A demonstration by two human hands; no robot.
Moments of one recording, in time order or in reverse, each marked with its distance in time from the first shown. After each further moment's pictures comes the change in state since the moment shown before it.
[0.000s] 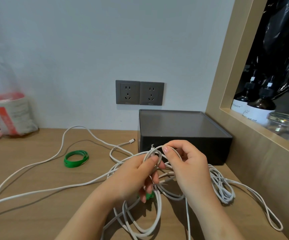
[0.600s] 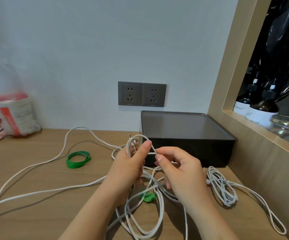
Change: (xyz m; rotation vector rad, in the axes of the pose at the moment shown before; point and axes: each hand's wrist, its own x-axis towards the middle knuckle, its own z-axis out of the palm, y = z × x) left_hand 0.004 0.001 -0.002 -0.303 0.387 -0.014; right_hand -0.007 -0.003 0.009 -0.004 -0.126 0.001
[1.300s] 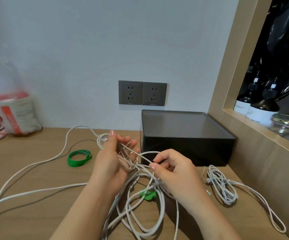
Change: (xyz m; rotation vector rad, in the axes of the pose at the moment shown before) left_hand 0.013 0.006 -0.009 -0.734 0.270 -0.074; right_hand 0.002 0.004 0.002 -0.119 -0.139 0.122
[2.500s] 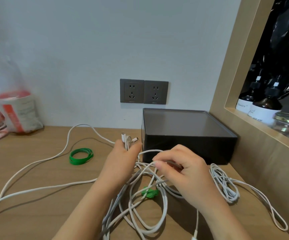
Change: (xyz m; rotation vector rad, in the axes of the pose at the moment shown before) left_hand 0.000 -0.003 -0.010 1.117 -0.064 0.147; right_hand -0.001 0.005 -0.011 -0.114 0.058 -0.435
